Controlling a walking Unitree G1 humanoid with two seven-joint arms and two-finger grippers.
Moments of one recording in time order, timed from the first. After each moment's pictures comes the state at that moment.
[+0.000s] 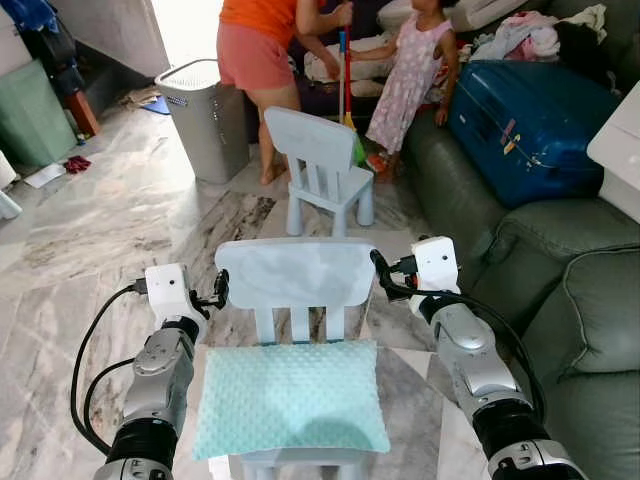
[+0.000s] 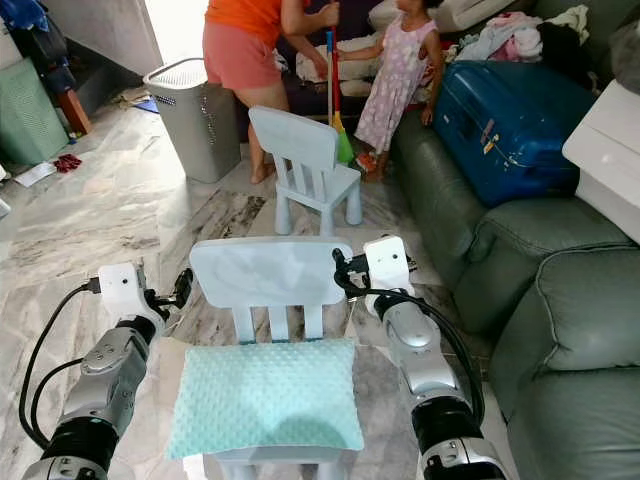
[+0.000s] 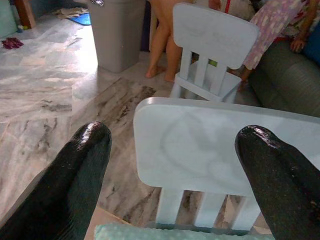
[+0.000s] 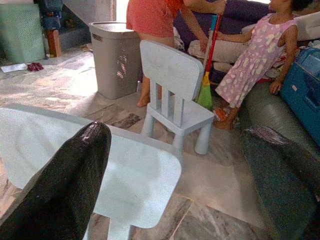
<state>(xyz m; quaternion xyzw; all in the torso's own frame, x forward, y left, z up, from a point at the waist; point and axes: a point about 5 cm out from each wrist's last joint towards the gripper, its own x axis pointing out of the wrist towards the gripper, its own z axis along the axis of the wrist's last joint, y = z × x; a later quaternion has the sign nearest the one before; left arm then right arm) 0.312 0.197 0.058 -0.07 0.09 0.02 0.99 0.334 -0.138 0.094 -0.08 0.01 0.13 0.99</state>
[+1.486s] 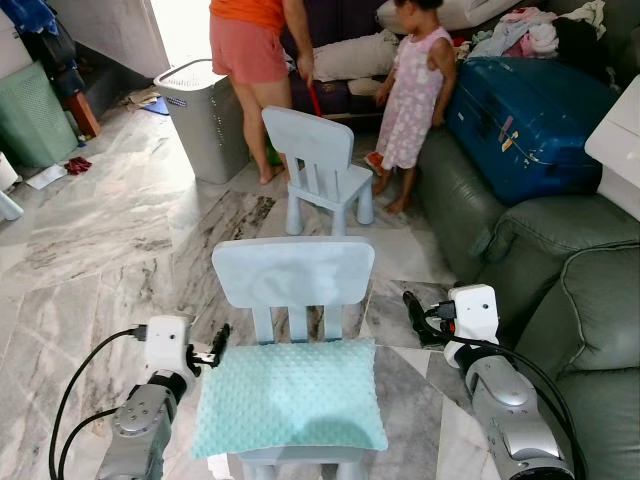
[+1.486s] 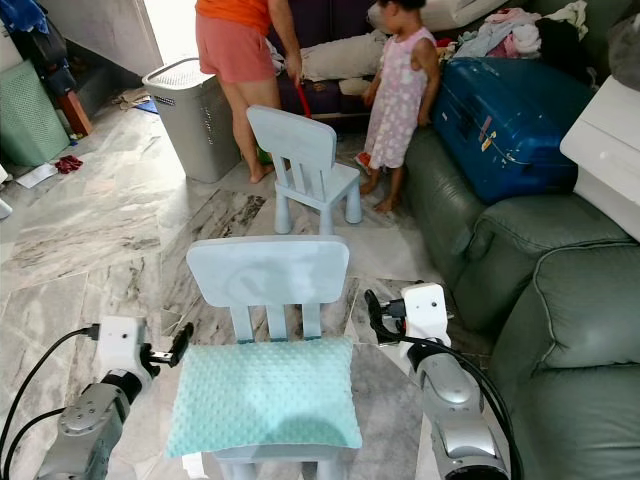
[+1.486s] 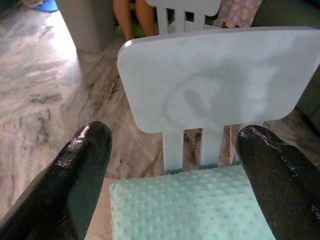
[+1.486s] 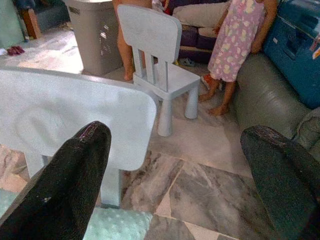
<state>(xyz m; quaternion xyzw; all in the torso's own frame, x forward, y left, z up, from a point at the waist) 0.257 0.209 0.018 0.01 0.14 -0.05 0.99 0.284 -0.177 0.062 -0.05 0.06 0.09 0.99</state>
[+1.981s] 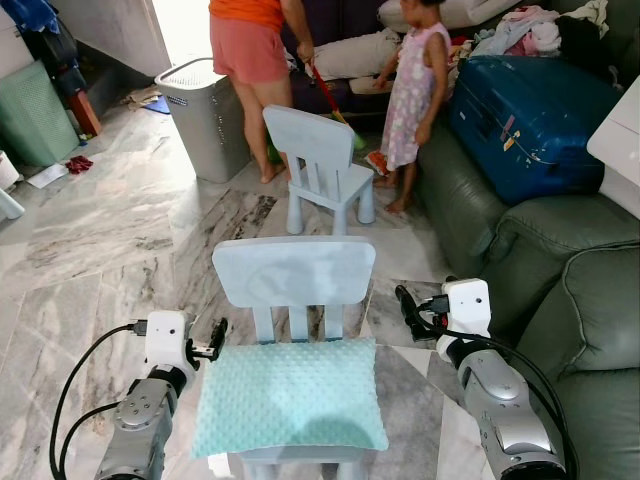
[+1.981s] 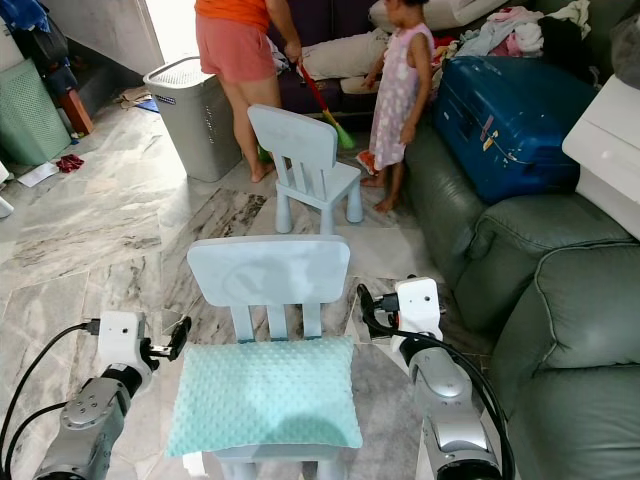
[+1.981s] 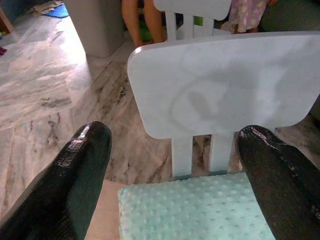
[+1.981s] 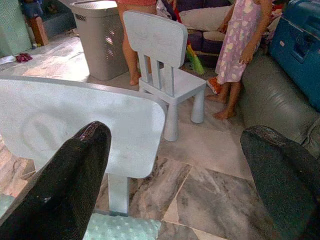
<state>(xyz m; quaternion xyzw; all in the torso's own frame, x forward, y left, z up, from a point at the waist) 0.264 0.213 0.018 0.01 0.13 -0.04 0.99 0.288 -0.169 0.066 -0.04 0.05 0.09 0.99</state>
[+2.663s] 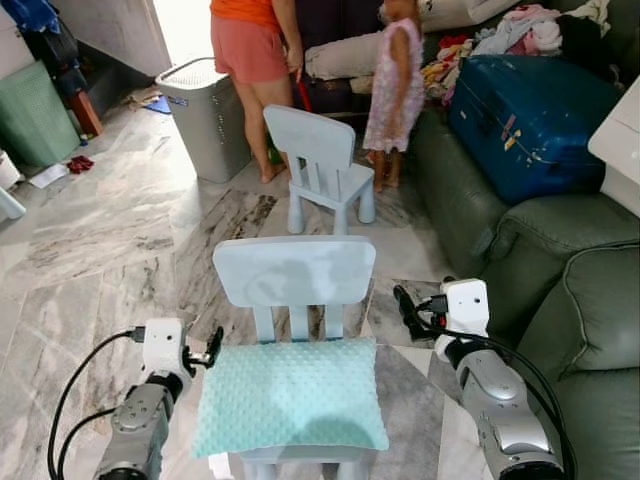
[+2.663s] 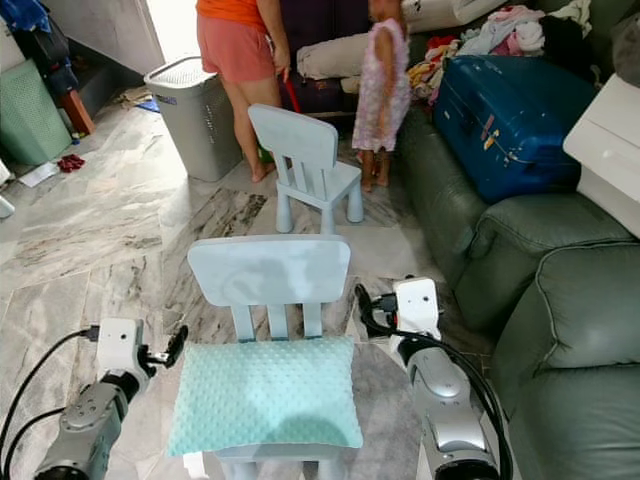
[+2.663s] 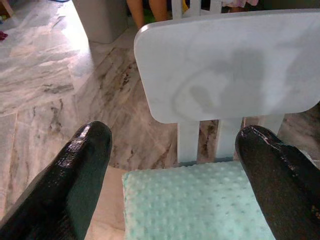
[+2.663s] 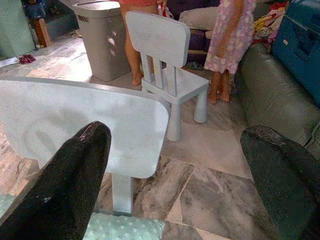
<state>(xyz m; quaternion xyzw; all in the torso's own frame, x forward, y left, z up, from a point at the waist) 0.263 0.220 0.005 0.01 0.16 -0.03 0.99 0.288 -0.166 0.066 -0.04 0.05 0.10 0.99</state>
